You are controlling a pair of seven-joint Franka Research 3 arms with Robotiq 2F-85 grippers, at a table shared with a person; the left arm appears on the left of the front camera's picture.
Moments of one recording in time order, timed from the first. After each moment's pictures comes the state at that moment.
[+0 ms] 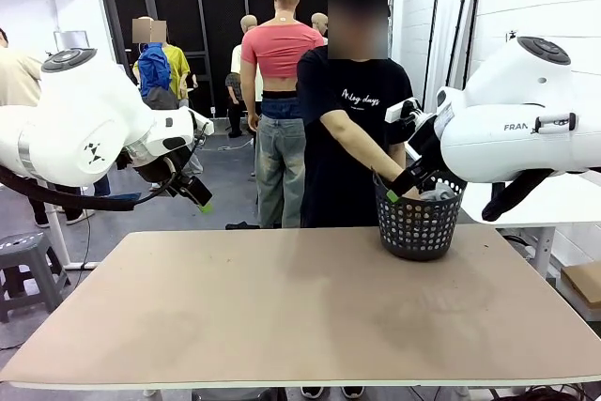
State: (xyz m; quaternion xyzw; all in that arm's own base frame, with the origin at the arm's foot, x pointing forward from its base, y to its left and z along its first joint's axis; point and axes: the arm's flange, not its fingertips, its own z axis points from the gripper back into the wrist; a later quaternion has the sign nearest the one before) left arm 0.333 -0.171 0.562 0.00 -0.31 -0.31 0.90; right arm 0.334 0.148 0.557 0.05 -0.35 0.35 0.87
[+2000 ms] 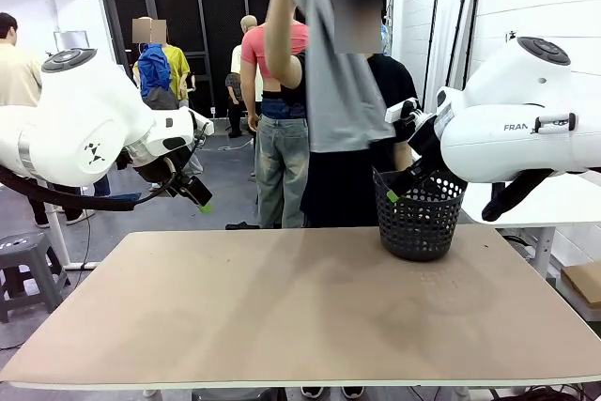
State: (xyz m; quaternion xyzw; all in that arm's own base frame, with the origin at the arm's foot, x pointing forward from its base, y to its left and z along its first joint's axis) left arm 0.332 -0.171 0.562 0.00 -0.31 -0.31 0.90; right arm 0.334 0.148 0.557 0.05 -0.35 0.35 0.87
